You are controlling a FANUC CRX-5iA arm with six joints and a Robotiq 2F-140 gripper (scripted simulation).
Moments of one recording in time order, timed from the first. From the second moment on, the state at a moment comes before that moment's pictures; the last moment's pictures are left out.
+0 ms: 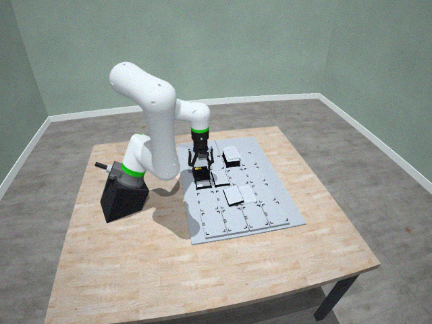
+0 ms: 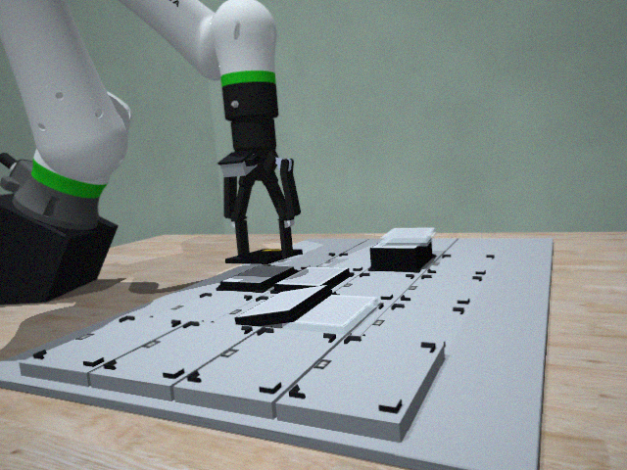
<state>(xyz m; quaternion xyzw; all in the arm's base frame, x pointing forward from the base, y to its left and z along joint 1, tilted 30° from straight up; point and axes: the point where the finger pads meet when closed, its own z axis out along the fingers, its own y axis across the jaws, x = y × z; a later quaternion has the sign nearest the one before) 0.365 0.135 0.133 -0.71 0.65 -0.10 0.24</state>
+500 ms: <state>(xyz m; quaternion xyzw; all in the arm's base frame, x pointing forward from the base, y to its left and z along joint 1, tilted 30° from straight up) 0.358 0.131 0.148 -0.71 0.65 -0.10 0.24</state>
